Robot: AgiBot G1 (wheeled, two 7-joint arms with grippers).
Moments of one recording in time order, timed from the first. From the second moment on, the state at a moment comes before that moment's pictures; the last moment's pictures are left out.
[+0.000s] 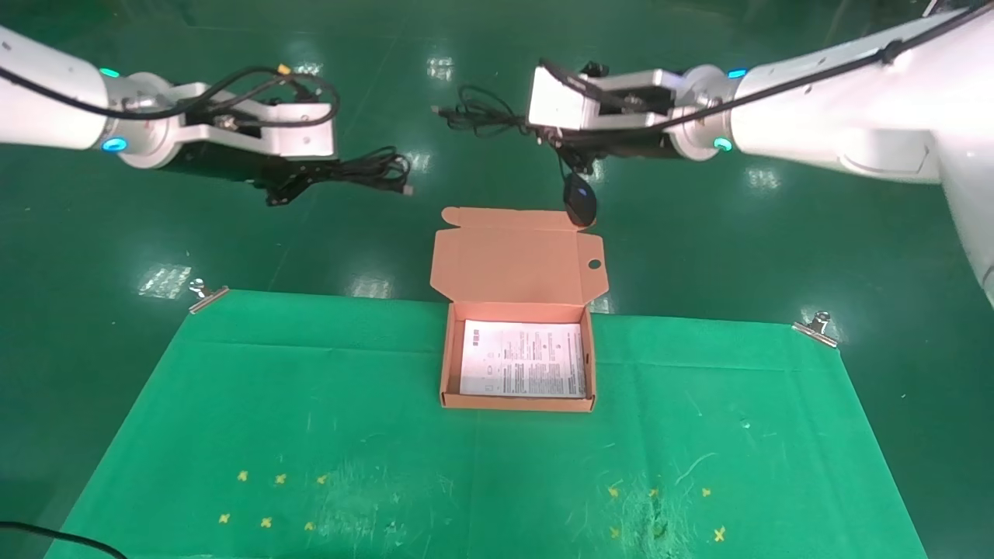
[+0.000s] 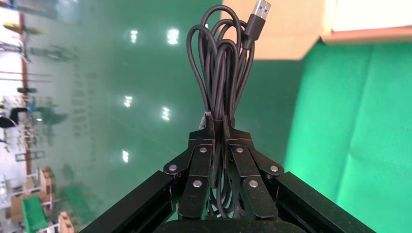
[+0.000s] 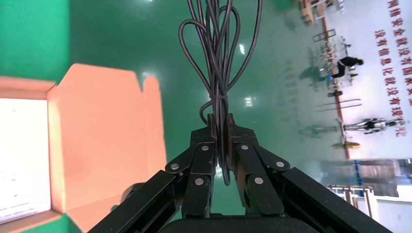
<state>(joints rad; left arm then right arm) -1.96 1.12 0.90 -0.59 1.85 1.02 0.09 1.87 -1.34 -0.52 0.44 -1.86 -0.88 -0.37</state>
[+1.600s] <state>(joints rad) -1.89 0.92 0.97 -0.93 2.06 1.12 -0.29 1.69 -1.37 -1.08 0.53 -1.53 -0.72 -0.01</state>
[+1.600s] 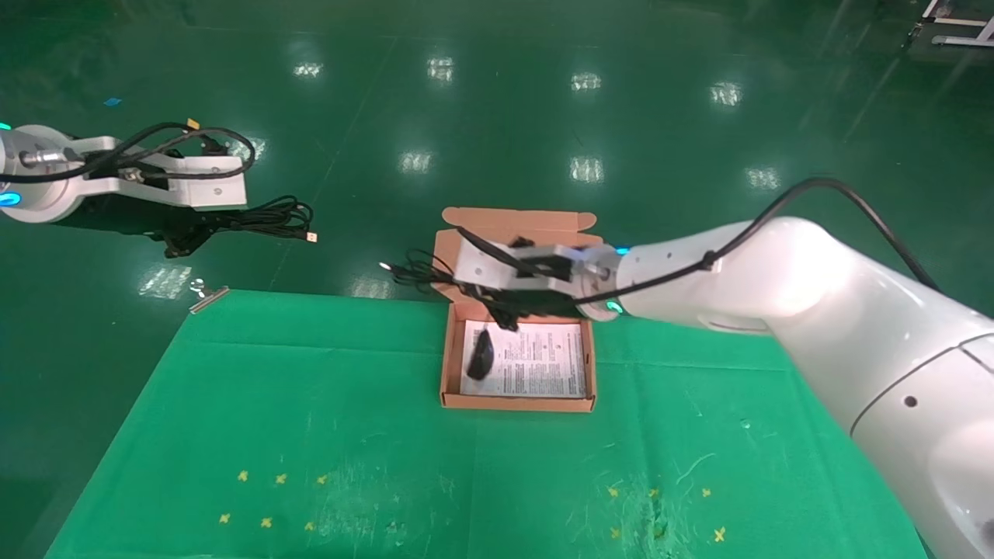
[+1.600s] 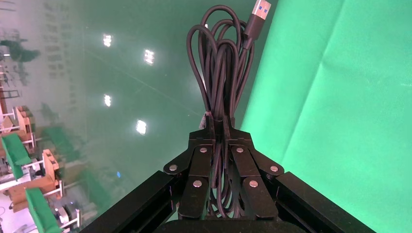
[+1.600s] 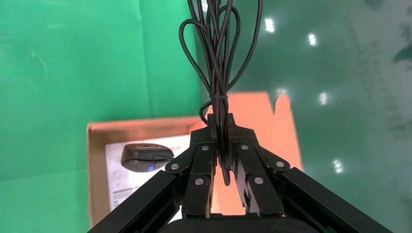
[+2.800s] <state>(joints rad) -1.73 1.19 0.94 -0.65 1.87 0.86 0.02 1.71 -1.22 -1.19 0.48 -1.50 -0.71 0.08</state>
